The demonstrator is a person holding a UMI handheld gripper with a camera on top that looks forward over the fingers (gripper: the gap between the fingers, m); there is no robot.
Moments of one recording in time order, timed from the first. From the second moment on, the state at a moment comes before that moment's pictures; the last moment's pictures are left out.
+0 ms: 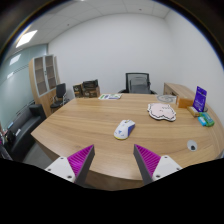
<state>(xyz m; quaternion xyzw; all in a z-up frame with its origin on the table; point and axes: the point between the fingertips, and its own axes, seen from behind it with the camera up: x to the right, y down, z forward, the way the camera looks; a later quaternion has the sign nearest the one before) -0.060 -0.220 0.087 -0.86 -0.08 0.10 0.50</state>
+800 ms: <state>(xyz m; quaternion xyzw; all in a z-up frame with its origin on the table) -0.082 -0.008 -0.012 -0.89 -0.09 0.05 0.45</state>
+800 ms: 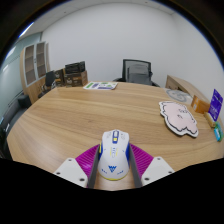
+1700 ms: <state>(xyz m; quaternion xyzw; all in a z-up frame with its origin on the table) 0.156 0.169 0.042 -0.90 0.06 0.01 0.43</state>
